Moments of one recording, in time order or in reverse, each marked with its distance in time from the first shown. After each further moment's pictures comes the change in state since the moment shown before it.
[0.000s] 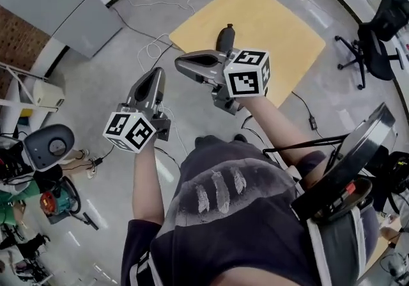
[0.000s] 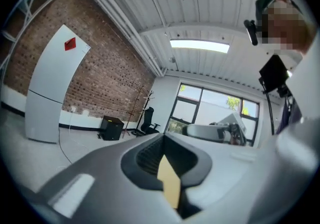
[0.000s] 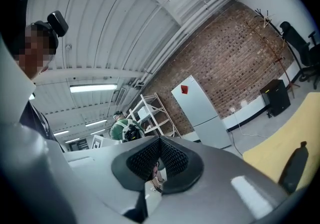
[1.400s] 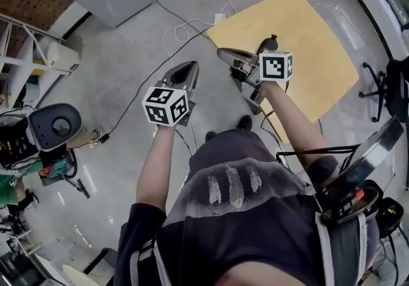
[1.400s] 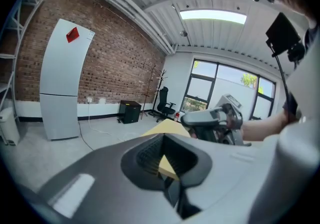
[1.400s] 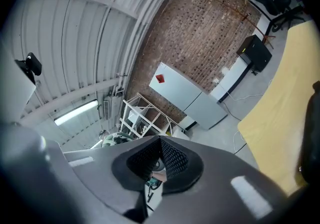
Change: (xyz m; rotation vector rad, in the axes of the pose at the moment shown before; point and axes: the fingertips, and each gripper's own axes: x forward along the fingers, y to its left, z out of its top) left arm 0.073 0.101 -0.073 0.040 0.268 0.152; right arm 0.033 -0.162 -0.045 0.430 0.081 -0.060
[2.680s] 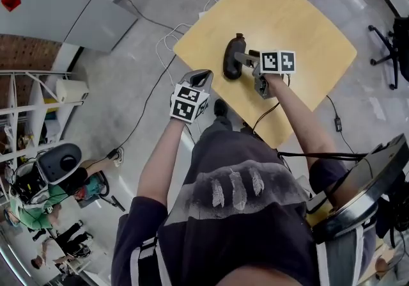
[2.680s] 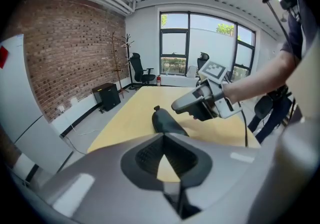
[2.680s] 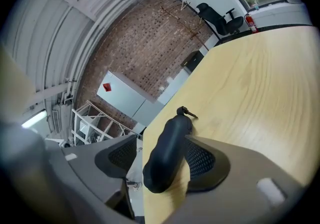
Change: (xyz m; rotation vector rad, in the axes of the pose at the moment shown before) left arm 0.164 -0.082 -0.091 0.409 0.424 -0.121; right arm -0.161 -0.235 -0.009 0.160 -0.056 -0.507
